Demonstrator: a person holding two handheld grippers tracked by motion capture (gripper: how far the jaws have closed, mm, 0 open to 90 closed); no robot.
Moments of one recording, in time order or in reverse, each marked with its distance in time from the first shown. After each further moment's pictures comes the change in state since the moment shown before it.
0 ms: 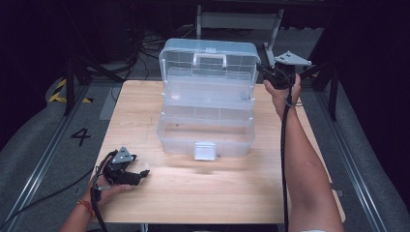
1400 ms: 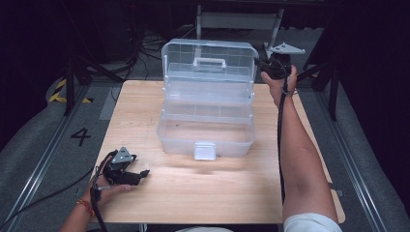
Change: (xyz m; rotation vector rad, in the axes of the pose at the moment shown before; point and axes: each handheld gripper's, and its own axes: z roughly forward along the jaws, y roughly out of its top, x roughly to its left) left arm 0.000 0.000 0.000 0.000 -0.007 -0.003; right arm -0.019 0.008 0.036 0.069 -0.008 0.021
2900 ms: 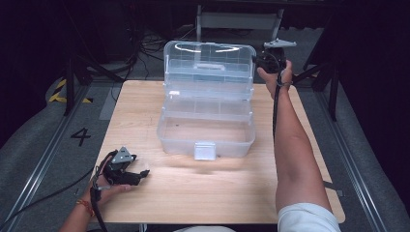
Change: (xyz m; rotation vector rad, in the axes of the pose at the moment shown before) left arm 0.000 0.000 0.000 0.001 0.001 0.000; right arm -0.009 0.005 0.033 0.093 -0.050 -0.007
